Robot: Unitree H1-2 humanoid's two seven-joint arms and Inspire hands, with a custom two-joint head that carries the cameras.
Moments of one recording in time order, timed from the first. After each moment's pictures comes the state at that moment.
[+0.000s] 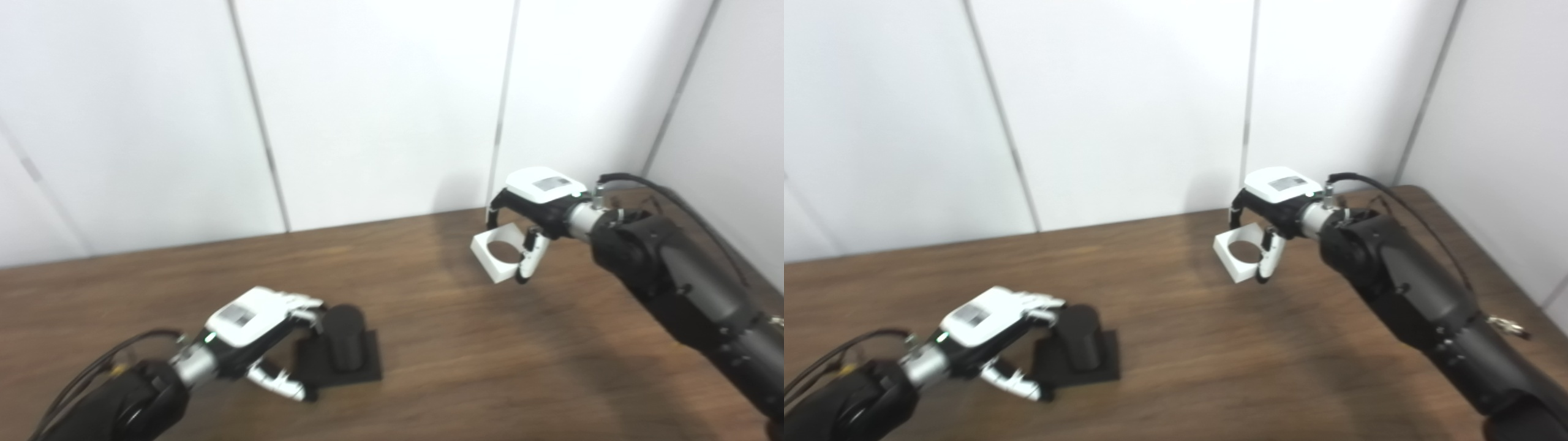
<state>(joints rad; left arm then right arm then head) -0.58 0.56 -0.75 0.34 0.69 -0.41 -0.02 -0.56 -0.70 0.33 -0.08 -0.76 0.16 0.53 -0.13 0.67</state>
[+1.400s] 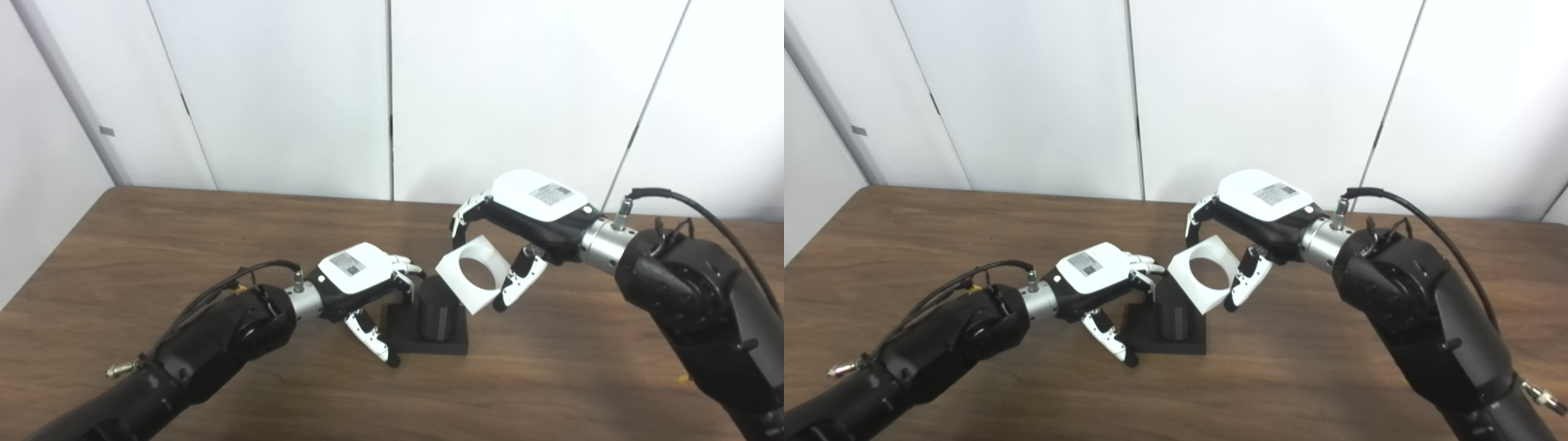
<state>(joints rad) -0.60 0.51 -0.74 0.33 0.74 -0.35 -0.09 -0.62 -0.45 0.35 -0.29 -0.64 0.06 0.68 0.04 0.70</state>
